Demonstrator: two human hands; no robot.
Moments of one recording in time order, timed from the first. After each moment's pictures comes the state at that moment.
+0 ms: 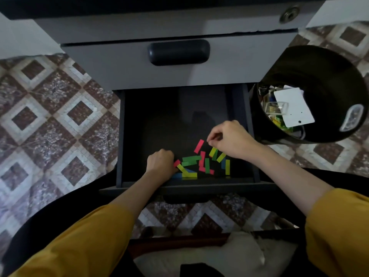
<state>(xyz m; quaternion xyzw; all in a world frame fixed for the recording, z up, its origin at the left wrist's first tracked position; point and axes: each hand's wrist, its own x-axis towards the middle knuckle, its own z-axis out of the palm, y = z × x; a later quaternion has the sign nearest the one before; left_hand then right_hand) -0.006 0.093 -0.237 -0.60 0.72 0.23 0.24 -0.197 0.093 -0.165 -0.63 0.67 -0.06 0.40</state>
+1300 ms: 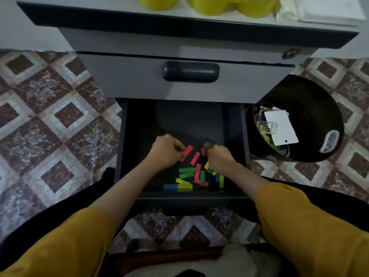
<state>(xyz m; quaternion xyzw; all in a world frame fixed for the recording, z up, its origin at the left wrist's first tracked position) -0.014 0.055 -0.178 -0.60 0.66 0.46 -0.02 -0.185 0.080 -0.231 -0.73 0.61 0.18 0.27</state>
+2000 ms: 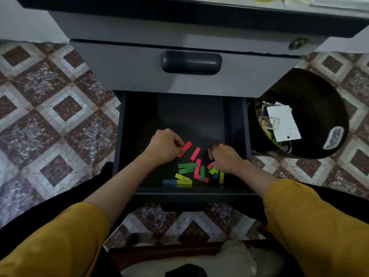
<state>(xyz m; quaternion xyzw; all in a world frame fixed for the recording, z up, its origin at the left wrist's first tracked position) -0.015 0.054 -0.179 -0.59 0.67 0.44 0.02 -0.202 0.086 -0.244 -0.74 0.59 0.20 0.27</state>
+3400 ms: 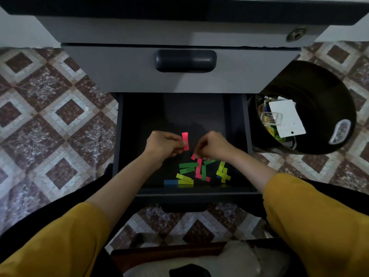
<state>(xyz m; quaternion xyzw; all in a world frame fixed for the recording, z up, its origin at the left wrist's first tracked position) -0.019 0.055 -0.190 -0.68 0.40 0.59 -0.13 -0.178 0.068 -0.215 -0.54 0.65 -0.01 0.52</state>
